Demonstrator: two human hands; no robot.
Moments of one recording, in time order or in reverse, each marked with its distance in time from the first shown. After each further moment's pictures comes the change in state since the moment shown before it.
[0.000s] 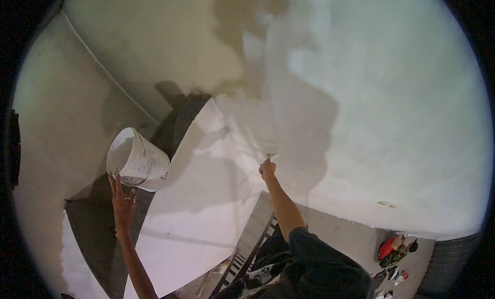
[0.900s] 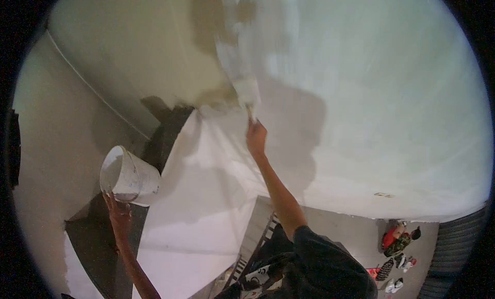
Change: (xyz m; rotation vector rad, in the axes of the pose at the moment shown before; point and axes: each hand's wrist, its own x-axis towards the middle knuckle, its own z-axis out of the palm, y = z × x) left_hand 0.001 -0.010 0.013 0.197 0.102 0.096; right_hand -0.117 -0.170 0.093 -0.606 0.052 -1.059
